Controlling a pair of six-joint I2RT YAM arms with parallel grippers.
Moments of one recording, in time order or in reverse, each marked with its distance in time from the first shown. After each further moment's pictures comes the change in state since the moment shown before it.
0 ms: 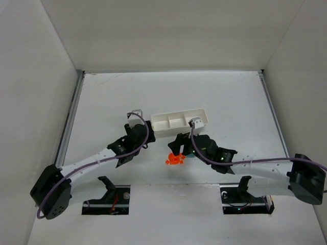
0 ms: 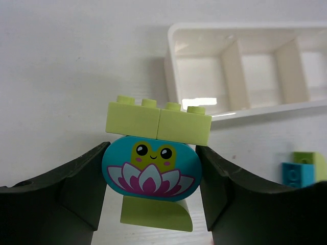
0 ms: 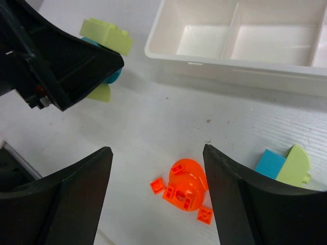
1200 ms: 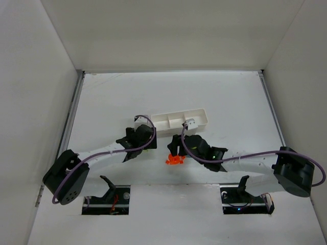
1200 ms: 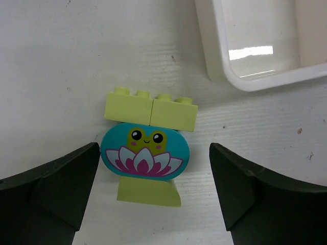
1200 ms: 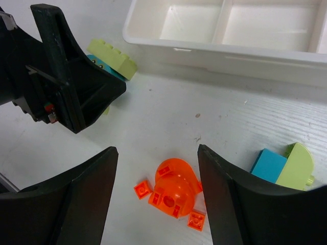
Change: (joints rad) left arm 0.042 0.157 0.006 -0.051 0.094 0.063; right arm 0.012 0.128 0.034 0.004 0.037 -0.008
